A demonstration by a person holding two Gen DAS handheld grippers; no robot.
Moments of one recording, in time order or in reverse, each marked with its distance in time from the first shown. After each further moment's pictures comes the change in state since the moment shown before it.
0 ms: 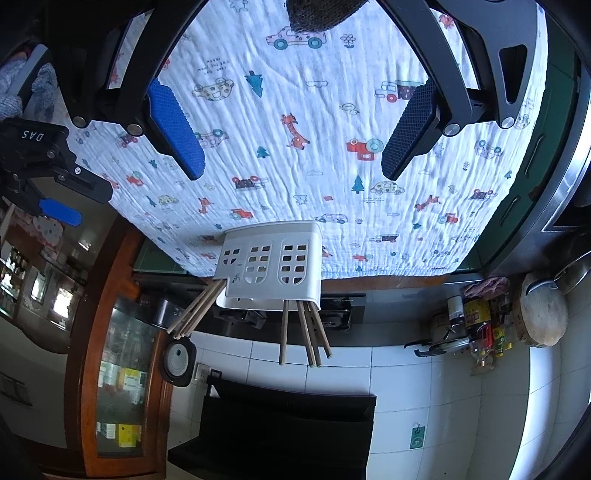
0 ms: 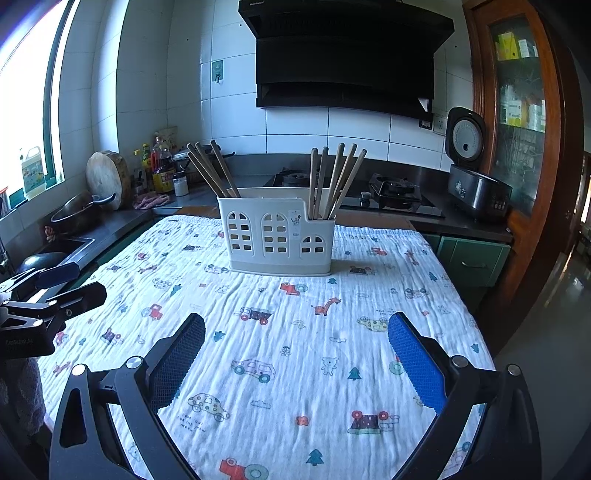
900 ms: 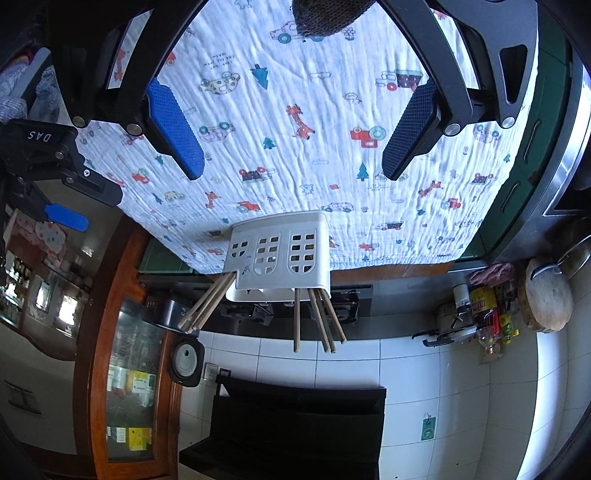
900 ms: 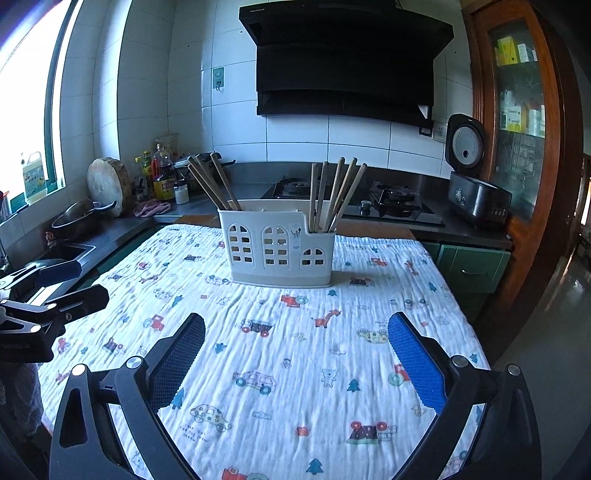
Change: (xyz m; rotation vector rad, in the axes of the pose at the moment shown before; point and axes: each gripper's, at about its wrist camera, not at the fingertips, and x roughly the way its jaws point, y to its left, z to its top) left arm -0.006 -0.008 0.013 0.037 -0.008 -0.014; right arm -0.004 0.000 0.008 0.003 -0.028 0.002
